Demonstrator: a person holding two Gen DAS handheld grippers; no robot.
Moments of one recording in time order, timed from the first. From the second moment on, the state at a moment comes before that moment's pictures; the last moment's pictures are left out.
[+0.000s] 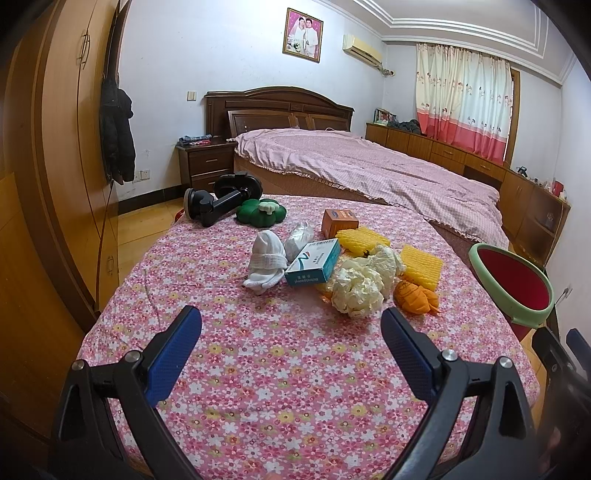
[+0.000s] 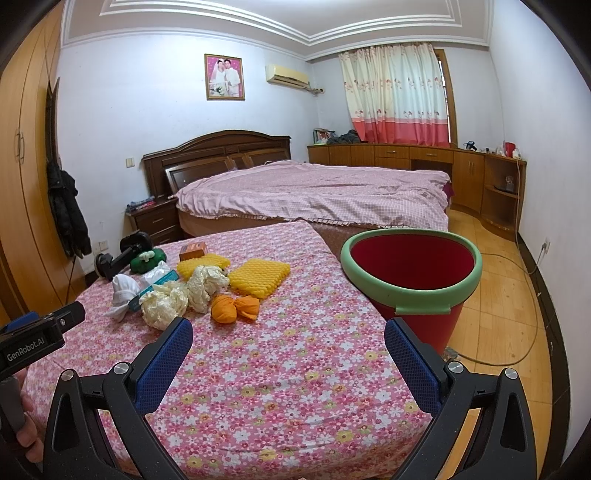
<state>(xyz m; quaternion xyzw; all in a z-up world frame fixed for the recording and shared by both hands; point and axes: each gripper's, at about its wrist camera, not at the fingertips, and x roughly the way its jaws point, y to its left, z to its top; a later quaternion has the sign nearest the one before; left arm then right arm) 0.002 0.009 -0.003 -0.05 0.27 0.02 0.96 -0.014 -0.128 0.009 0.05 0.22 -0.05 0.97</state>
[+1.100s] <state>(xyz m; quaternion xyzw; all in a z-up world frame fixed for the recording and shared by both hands) 0.038 0.036 -0.004 -0.05 0.29 0.04 0.95 0.023 -0.128 0.009 0.04 0.25 -0.04 0.97</state>
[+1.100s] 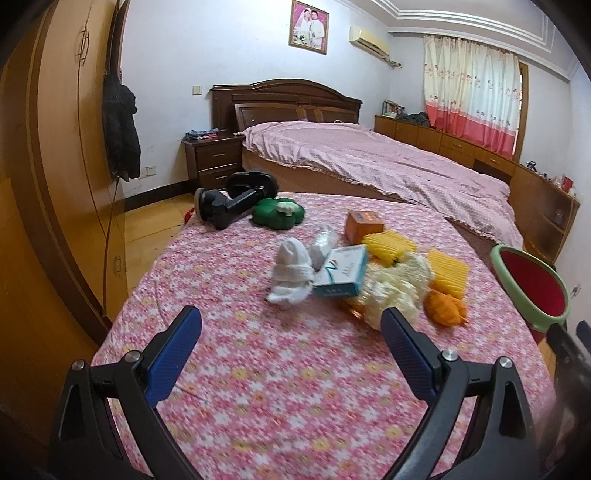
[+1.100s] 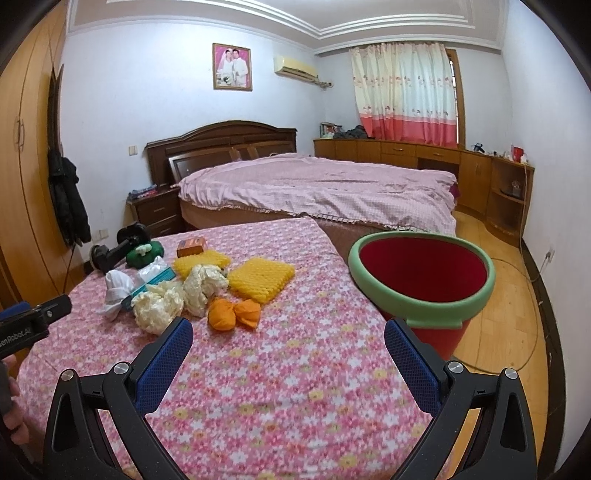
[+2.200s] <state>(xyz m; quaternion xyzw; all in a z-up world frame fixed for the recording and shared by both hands) 0.193 0.068 -0.066 -0.10 0.40 -0.03 0.91 0.221 -0.126 -0.058 0.09 0.43 -0.05 0.90</state>
